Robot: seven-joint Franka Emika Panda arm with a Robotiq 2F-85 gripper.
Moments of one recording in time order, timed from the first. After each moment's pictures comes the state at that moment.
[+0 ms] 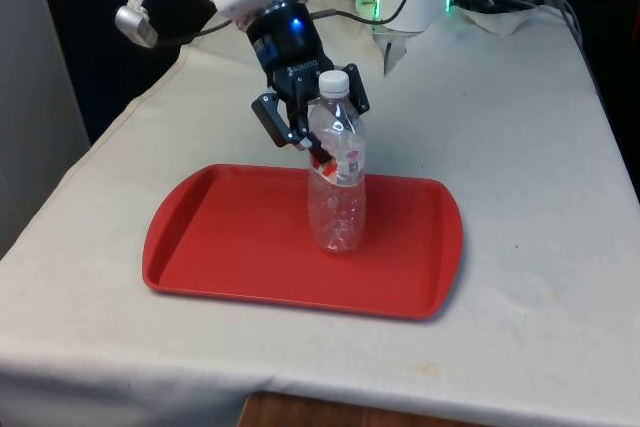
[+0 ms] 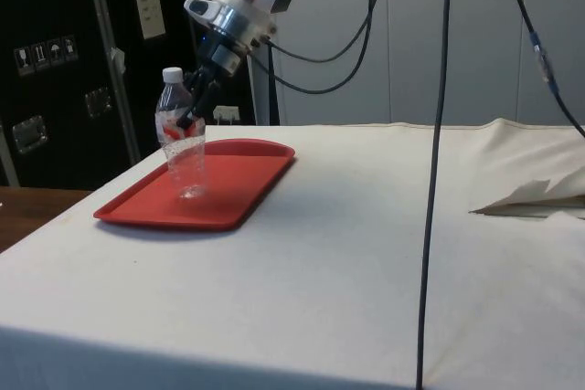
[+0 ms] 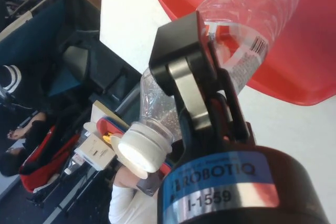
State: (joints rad) arm 0.15 0.59 -0.41 -1.80 1.29 2.34 -1.95
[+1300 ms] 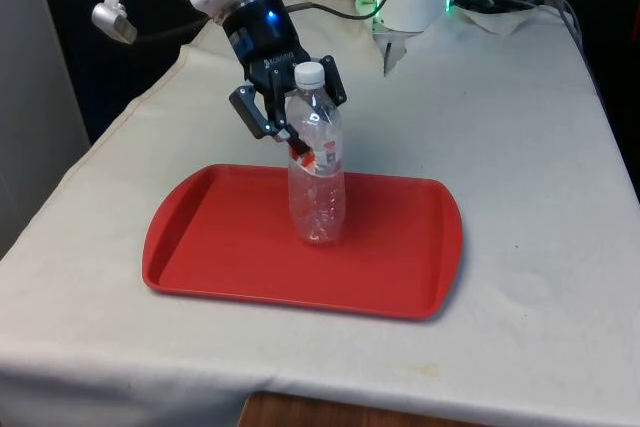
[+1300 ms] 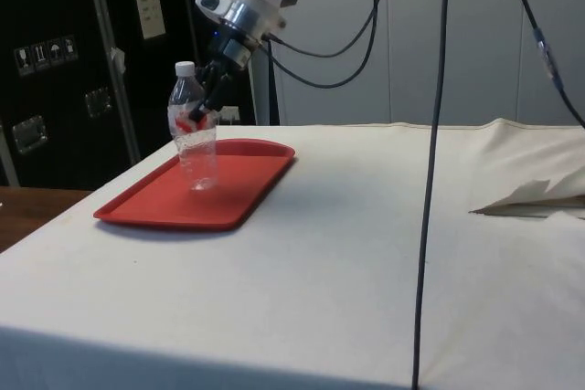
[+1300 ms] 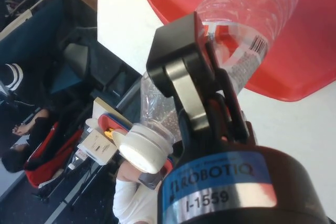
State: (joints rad) arm 0.14 0.59 -0.47 -1.79 1.29 2.26 -1.98
